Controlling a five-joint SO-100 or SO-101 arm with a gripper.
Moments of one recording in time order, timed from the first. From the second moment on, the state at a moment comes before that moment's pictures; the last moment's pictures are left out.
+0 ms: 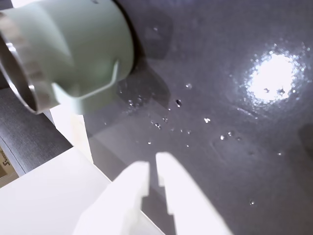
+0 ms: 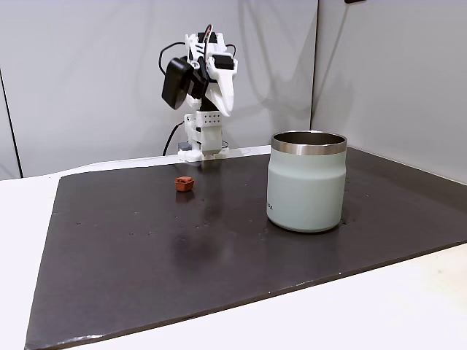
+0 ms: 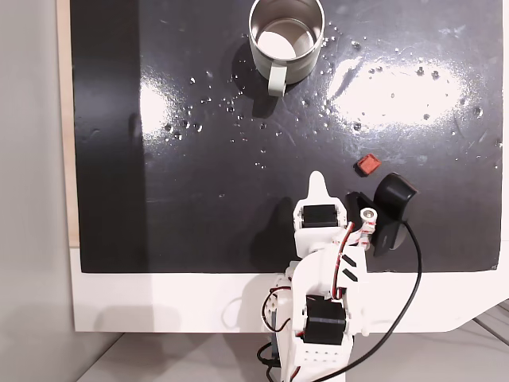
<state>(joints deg) 6.6 176.7 145.1 66.4 -10.5</state>
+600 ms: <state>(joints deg) 20.1 136.7 110.7 77.7 -27.3</state>
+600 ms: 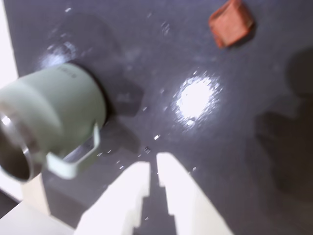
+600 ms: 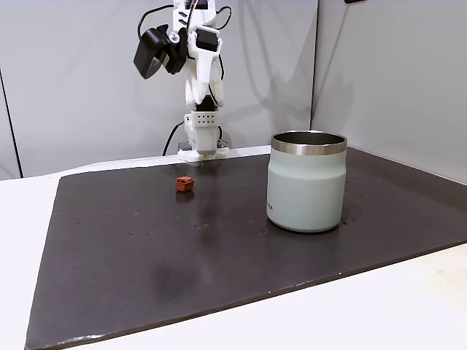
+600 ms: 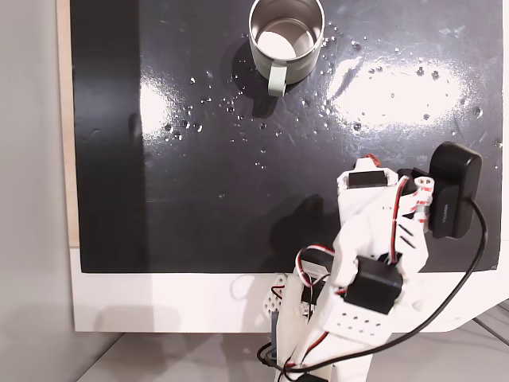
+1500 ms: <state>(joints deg) 21.9 101.4 94.5 90.0 -60.6</state>
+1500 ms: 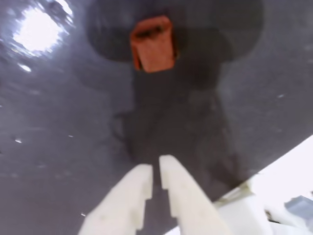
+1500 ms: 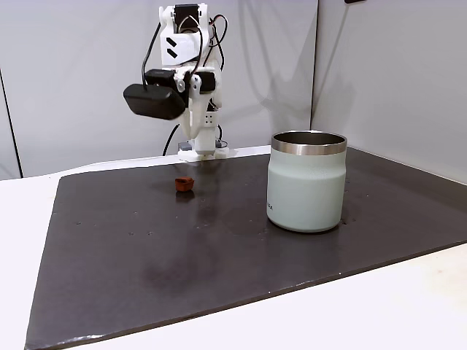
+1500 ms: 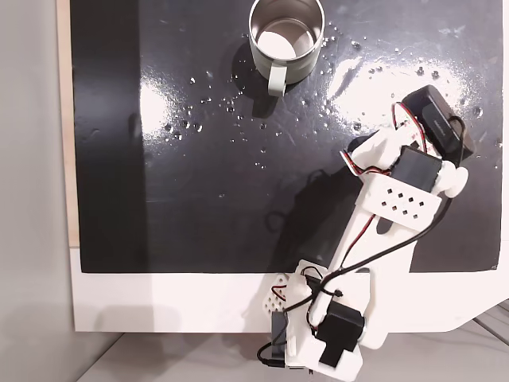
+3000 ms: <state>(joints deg) 28.4 88.3 93.0 84.9 -62.3</state>
